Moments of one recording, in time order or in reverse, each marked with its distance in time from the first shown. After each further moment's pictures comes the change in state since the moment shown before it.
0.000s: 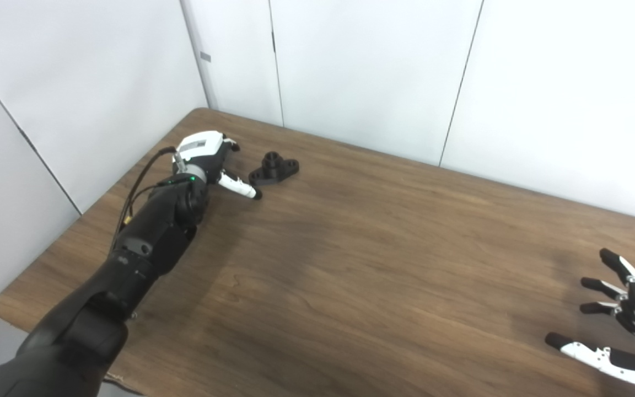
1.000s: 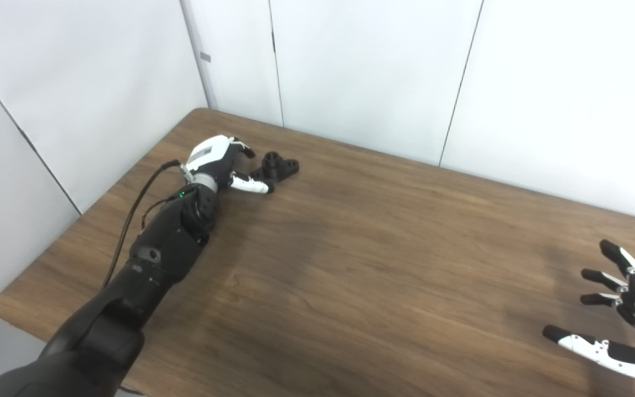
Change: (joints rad) left arm 0.003 -0.061 0.036 0.036 -0.183 -0.047 0.115; right arm 0.002 0.017 0.004 -0.076 -0.035 0.067 0.000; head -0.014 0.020
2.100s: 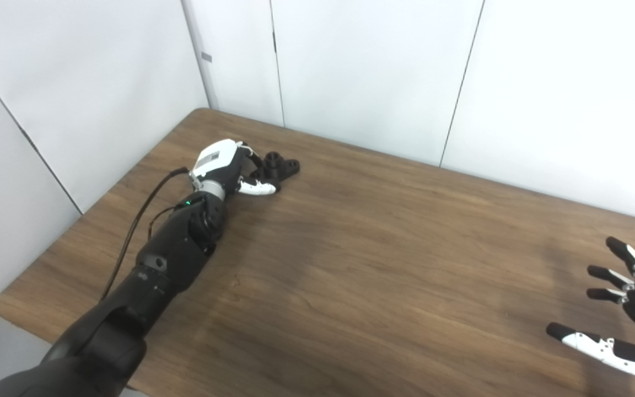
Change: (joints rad) left arm 0.018 -0.016 -0.039 -0.015 0.012 -0.006 0.056; right arm 0.006 -0.001 0.000 -0.063 0.005 0.055 0.004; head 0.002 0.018
